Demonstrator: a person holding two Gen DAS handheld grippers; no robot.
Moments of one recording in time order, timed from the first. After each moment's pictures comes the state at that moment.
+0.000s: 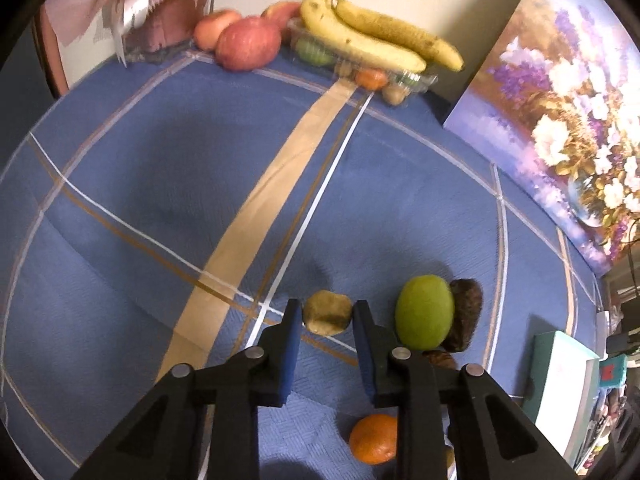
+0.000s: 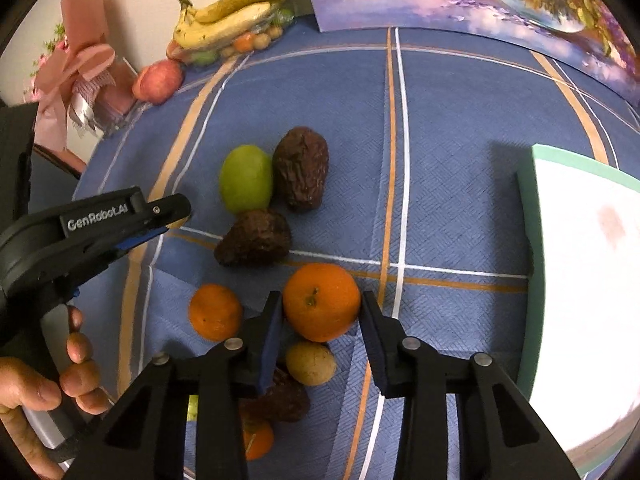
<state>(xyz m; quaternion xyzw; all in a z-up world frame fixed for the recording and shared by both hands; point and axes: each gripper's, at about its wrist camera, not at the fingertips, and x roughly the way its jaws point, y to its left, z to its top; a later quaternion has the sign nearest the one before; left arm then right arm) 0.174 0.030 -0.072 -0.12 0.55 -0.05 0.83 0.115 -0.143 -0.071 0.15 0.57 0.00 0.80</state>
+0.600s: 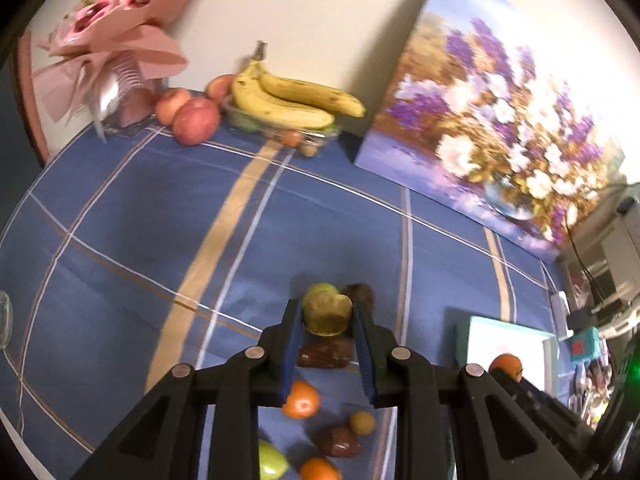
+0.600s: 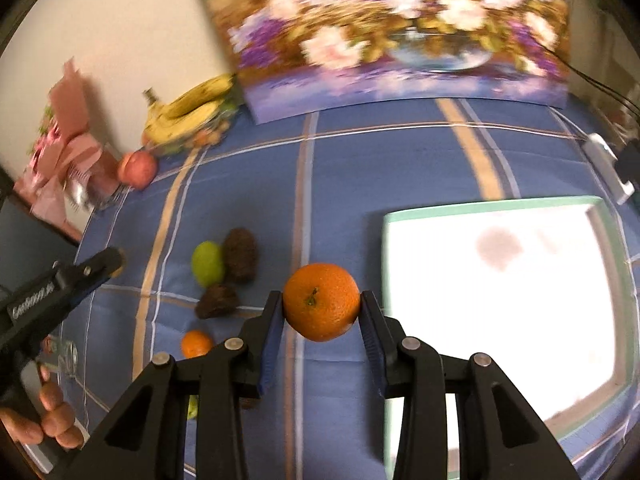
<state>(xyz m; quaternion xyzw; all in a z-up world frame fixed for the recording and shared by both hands) 0.127 -0.005 0.010 -0.10 0.49 -0.13 0.86 0.077 -0.228 0.004 0.18 0.51 -0.09 0.84</state>
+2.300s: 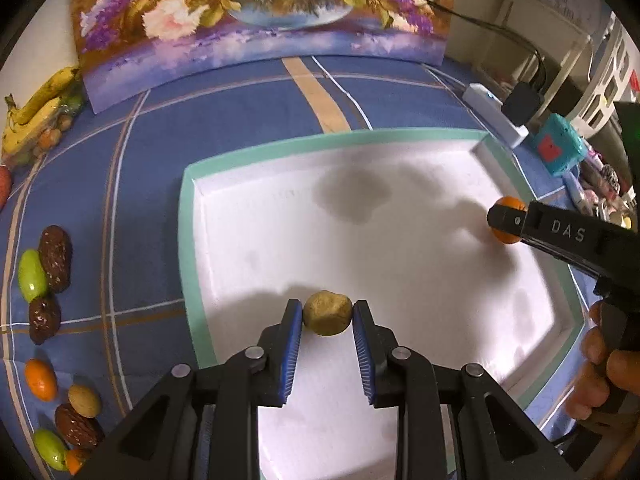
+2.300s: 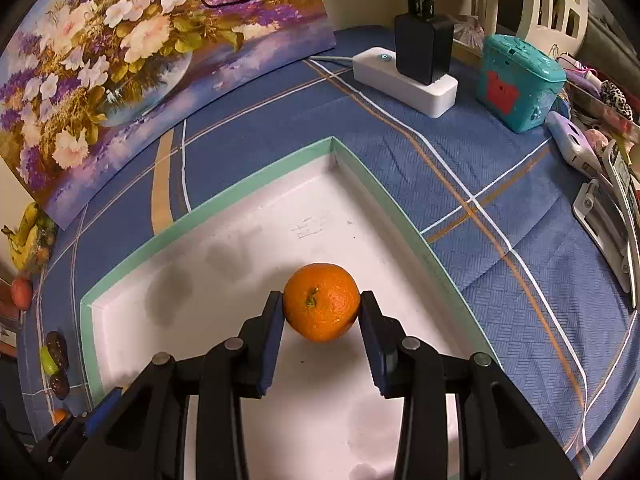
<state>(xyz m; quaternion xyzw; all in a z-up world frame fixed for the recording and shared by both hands) 0.030 -0.261 -0.079 0.12 0.53 -0.31 0.78 -0.020 -0.445 -0.055 0.26 0.48 -0.29 0.78</state>
